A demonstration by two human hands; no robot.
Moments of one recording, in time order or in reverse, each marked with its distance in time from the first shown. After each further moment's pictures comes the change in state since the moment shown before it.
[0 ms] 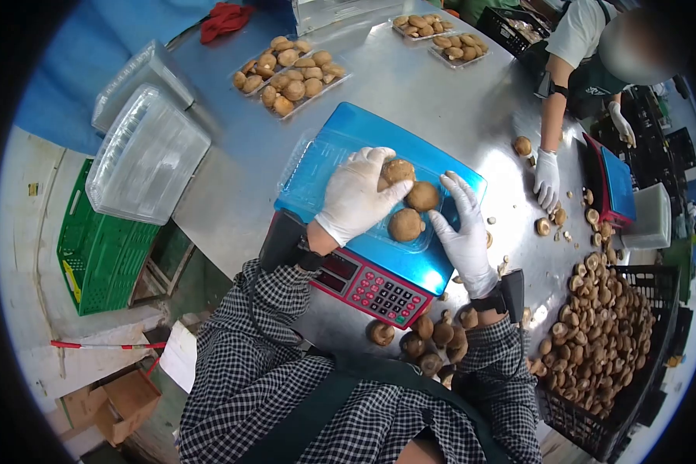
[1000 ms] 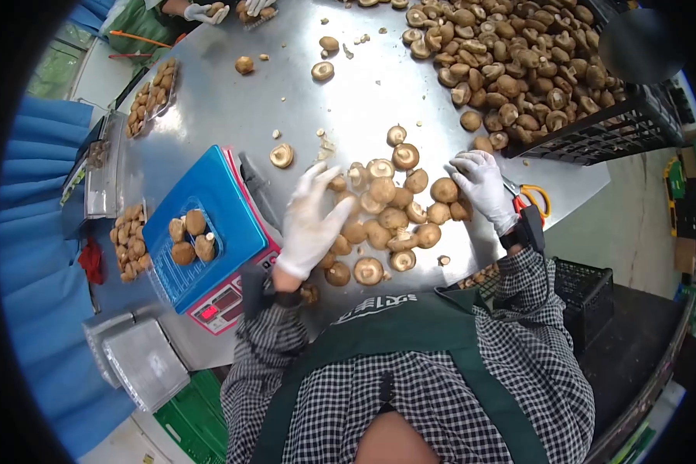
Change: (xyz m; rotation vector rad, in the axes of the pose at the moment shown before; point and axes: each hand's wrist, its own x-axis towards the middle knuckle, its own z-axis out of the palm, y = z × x) left_hand -0.080 0.190 0.106 -0.290 -0.754 0.353; right_hand -0.362 0.068 -0.158 -0.557 0.379 0.605
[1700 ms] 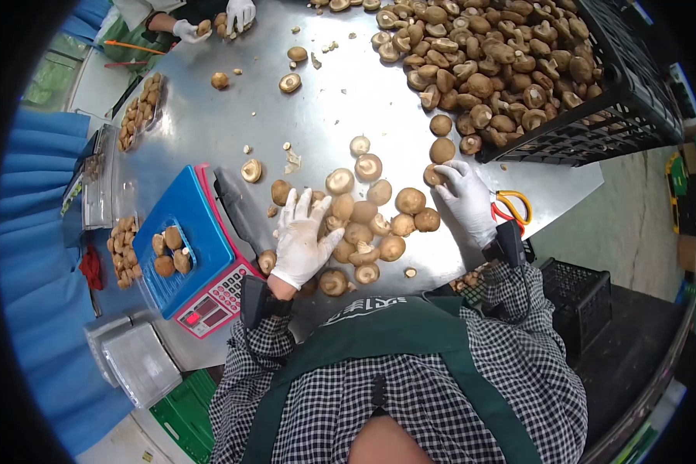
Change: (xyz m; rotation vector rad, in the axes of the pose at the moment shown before) left_hand -0.006 0.002 0.056 0.444 -0.128 0.092; right_hand -0.019 0.021 -0.012 0.088 -0.047 0.224
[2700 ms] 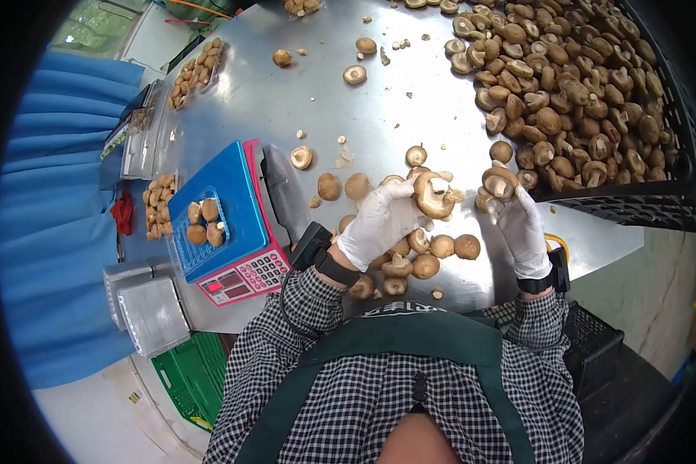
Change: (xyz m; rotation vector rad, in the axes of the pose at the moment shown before) left_hand 0.079 0.047 -0.006 -2.044 -0.425 -0.268; right_hand 0.027 -0.018 -0.022 1.732 -0.175 0.425
